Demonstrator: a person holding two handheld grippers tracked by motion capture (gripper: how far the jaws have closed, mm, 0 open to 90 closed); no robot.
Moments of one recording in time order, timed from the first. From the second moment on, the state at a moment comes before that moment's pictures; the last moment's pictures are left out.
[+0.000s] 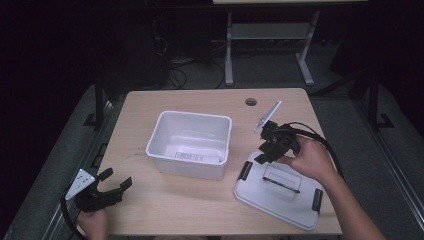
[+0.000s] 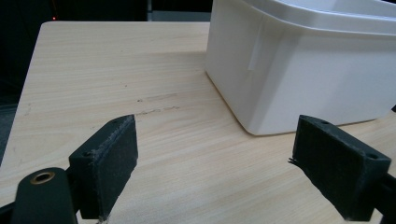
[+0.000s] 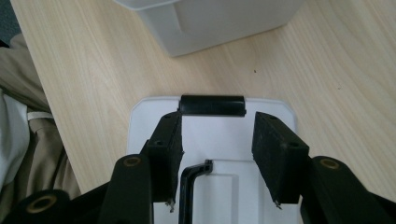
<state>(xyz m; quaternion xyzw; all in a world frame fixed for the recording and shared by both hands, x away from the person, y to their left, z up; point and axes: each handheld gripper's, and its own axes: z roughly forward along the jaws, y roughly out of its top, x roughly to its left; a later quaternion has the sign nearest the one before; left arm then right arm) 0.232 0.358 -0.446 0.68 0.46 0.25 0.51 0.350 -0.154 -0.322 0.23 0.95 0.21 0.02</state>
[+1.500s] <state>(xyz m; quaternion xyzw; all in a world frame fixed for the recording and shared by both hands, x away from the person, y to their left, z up) 0.232 0.357 -0.446 0.69 0.46 0.26 0.50 0.304 -0.206 -0.379 0.26 0.95 0.20 0.01</state>
